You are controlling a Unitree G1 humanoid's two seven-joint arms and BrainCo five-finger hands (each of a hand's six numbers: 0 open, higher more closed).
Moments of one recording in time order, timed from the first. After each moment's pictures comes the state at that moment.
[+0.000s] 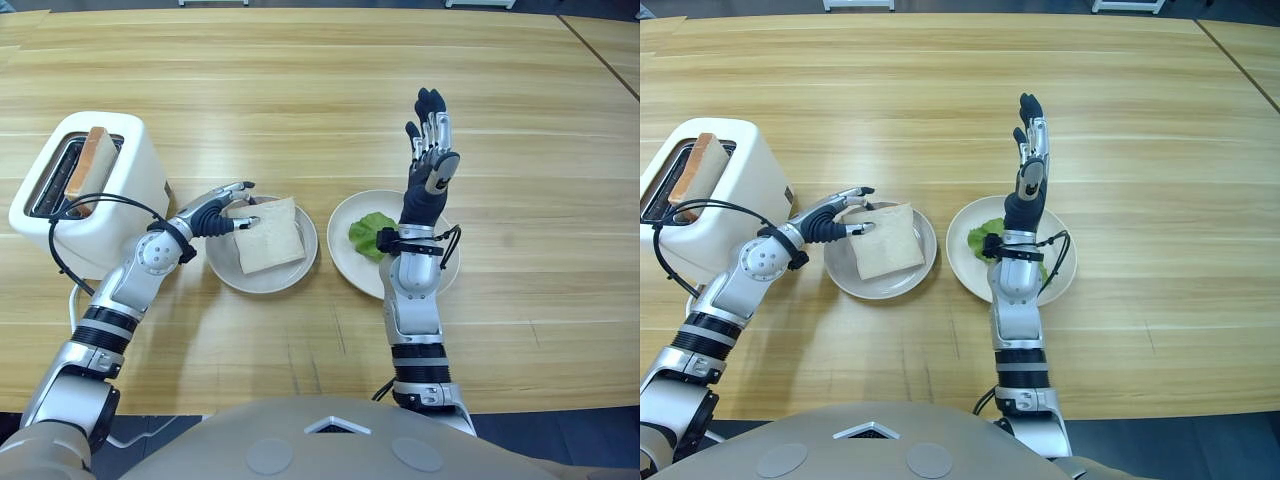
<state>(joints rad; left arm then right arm) -0.25 0.52 -0.29 0.22 0.42 -0.24 -0.29 -0.07 0.05 0.01 -0.01 -0.13 -0.43 -0.19</state>
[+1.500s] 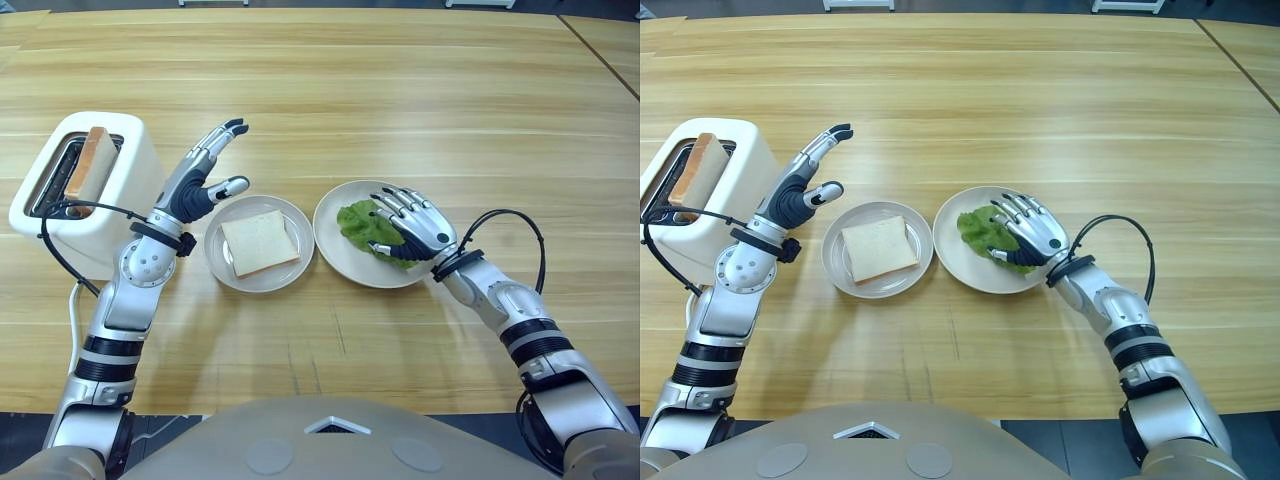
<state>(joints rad) -0.10 0.39 -0.11 -0.17 0.37 -0.20 -0.14 -0.21 -0.69 0.35 0.49 -1.01 -0.46 -0.43</state>
